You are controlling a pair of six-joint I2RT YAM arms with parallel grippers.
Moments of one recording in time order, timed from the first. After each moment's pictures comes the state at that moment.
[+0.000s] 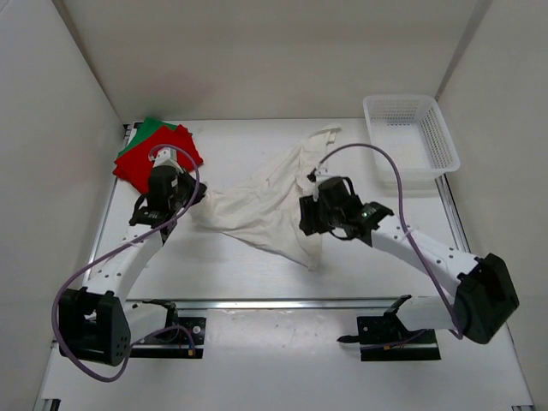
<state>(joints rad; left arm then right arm) -0.16 1.15 0.77 -0.07 0.02 -0.58 0.68 1.31 0.98 -0.40 -0.04 0.31</state>
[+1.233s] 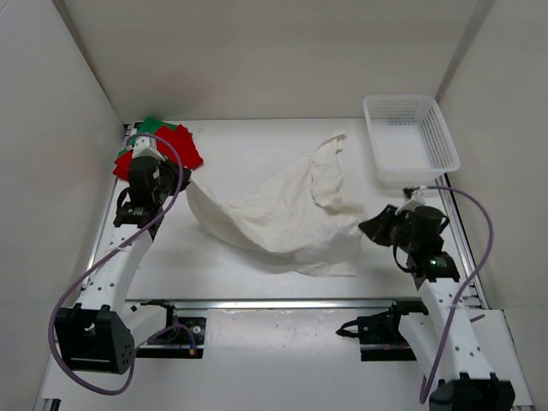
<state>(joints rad) -0.07 1.08 0.85 -0.12 0.04 -0.57 0.02 0.62 0.57 -0.31 -0.42 0.46</state>
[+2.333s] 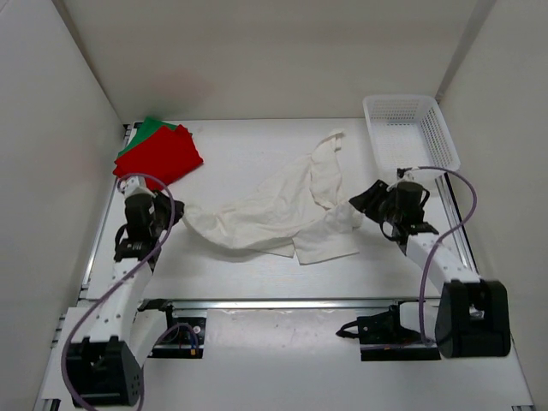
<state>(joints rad) 0.02 0.92 0.55 -0.09 0.03 -0.64 0.02 1.23 0.59 0.12 -0.32 0.64</state>
